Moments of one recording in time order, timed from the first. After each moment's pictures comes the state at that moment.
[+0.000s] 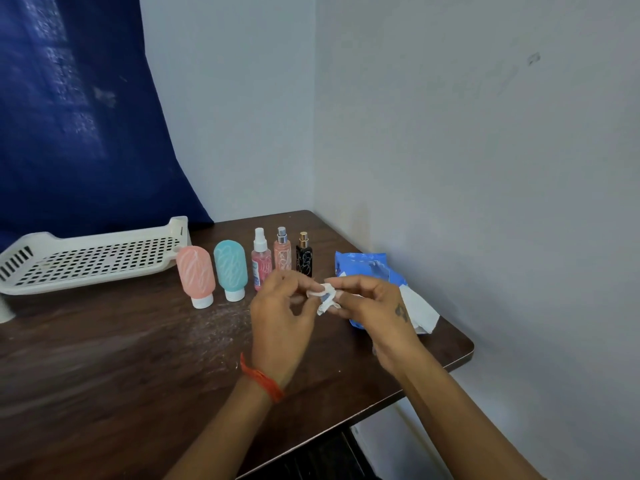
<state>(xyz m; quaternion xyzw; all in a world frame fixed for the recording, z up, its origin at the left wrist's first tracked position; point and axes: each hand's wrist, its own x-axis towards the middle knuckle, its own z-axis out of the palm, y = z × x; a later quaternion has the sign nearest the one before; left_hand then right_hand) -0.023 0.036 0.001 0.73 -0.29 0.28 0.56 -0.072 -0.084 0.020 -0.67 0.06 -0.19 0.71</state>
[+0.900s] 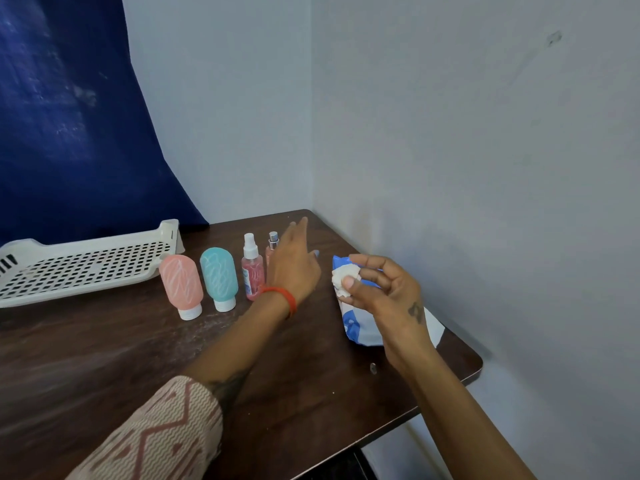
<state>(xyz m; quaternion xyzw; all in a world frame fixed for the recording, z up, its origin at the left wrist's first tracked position) 0.073 -0.020 0.024 0.88 -0.24 0.16 0.37 -0.055 -0.113 0.024 -0.62 0.06 -0.27 0.73</state>
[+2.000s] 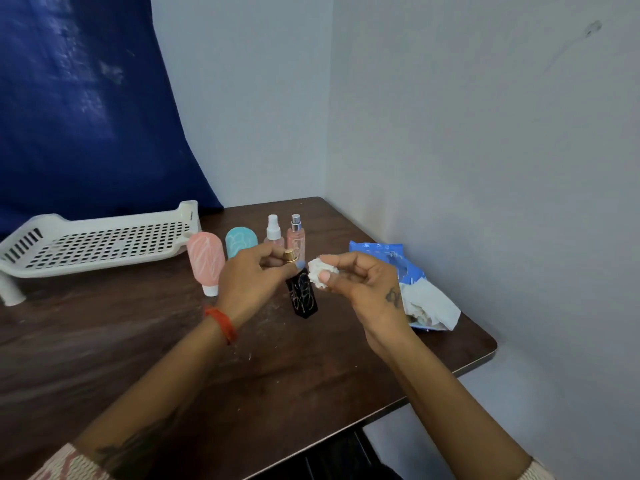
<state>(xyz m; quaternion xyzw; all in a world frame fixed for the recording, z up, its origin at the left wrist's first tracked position) 0.033 0.079 0.027 0.83 -0.18 0.07 0.52 -0.043 -0.064 0.018 -0.67 -0.02 -0.24 0.71</state>
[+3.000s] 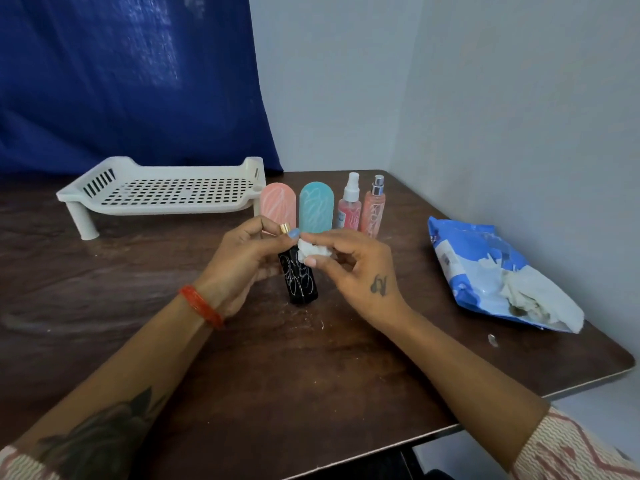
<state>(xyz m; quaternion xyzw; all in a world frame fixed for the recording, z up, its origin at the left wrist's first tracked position) 0.051 0.167 -0.007 0.65 -0.13 -0.07 0.75 0.028 0.005 -0.032 -0.79 -0.24 -0.32 0.47</state>
